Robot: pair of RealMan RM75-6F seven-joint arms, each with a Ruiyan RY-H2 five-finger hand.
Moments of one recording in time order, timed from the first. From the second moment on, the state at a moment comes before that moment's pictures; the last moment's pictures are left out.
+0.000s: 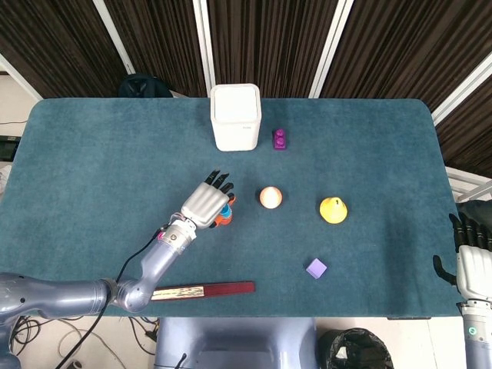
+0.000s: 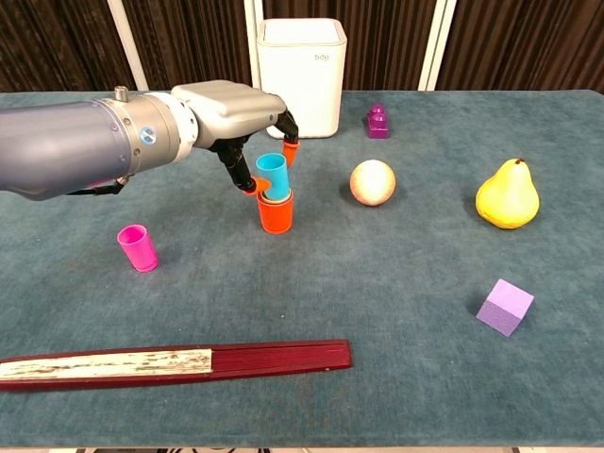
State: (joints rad) left arm -1.06 -1.63 -0.18 -1.47 0.84 0.90 0.70; right arm 0.08 -1.24 0.16 -1.47 -1.29 1.41 -0.06
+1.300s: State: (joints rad) left arm -0.87 -1.21 -0.05 -1.82 0.98 0.97 0.55; right arm 0.08 -1.23 0.16 -1.48 -1.28 1.43 -0.07
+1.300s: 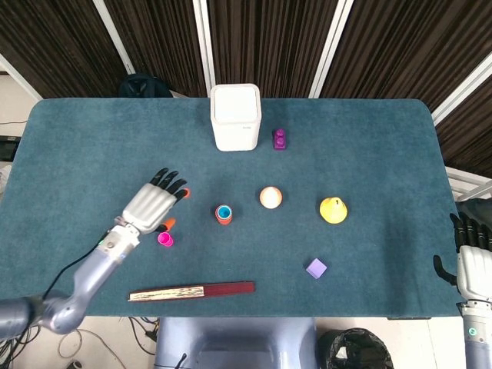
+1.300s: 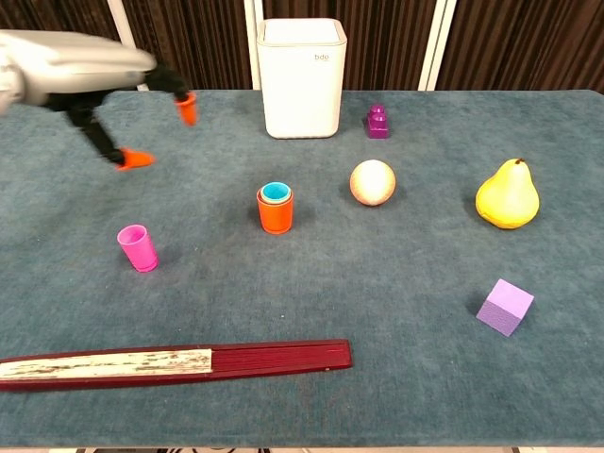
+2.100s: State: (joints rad) left arm -0.76 -1.26 0.08 -1.66 1.16 0.87 0.39; right arm 0.08 -1.24 0.16 -1.48 -1.28 1.43 -0.08
